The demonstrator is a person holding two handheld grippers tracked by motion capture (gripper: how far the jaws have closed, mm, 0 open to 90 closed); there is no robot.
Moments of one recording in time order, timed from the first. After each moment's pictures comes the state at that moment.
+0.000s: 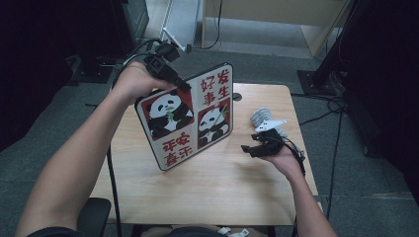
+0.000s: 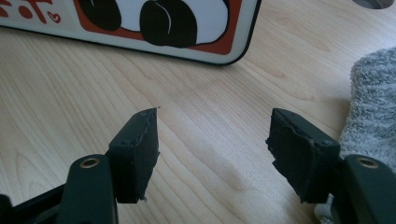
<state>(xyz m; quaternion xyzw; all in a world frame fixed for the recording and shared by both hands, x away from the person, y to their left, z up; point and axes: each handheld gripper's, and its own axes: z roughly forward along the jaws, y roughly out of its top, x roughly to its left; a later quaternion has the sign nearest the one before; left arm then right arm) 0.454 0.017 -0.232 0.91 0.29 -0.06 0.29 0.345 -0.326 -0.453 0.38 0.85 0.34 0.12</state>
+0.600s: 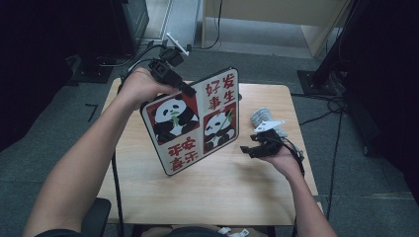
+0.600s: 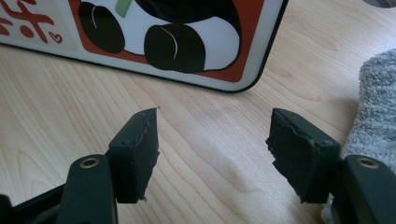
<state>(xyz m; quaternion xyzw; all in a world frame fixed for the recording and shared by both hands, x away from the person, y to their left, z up) 0.450 0.011 -0.243 0.90 0.29 -0.09 0.30 0.345 -0.323 -0.455 0.37 0.85 0.34 0.12</state>
